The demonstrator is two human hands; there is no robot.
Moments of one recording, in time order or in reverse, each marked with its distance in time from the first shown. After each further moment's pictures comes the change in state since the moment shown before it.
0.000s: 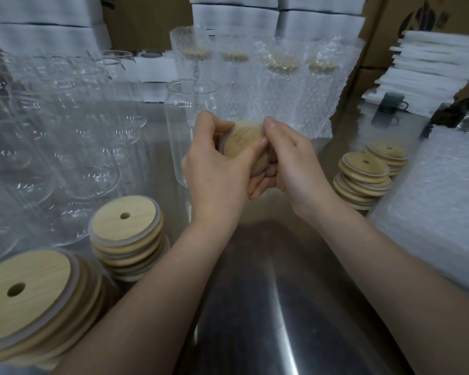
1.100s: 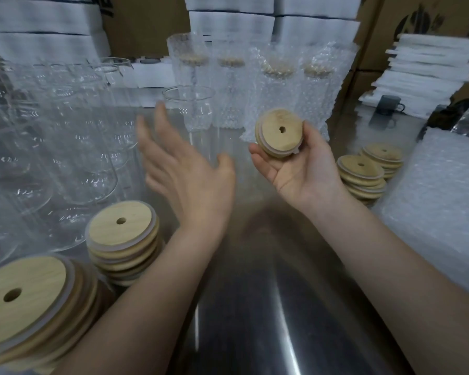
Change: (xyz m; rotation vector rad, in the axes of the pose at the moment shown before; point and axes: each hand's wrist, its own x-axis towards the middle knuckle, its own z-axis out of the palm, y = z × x) left_hand 0.001 -0.007 -0.004 0.510 0.205 -0.068; right_hand 0.009 0.000 -0.020 0.763 0.148 0.262
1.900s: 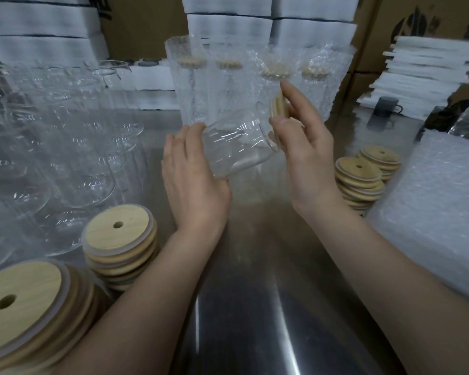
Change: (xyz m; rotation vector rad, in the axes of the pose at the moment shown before) left_hand 0.010 -0.024 0.013 0.037 -0.146 0.290; right_hand -0.009 0.002 0.012 -0.758 0.013 -0.657
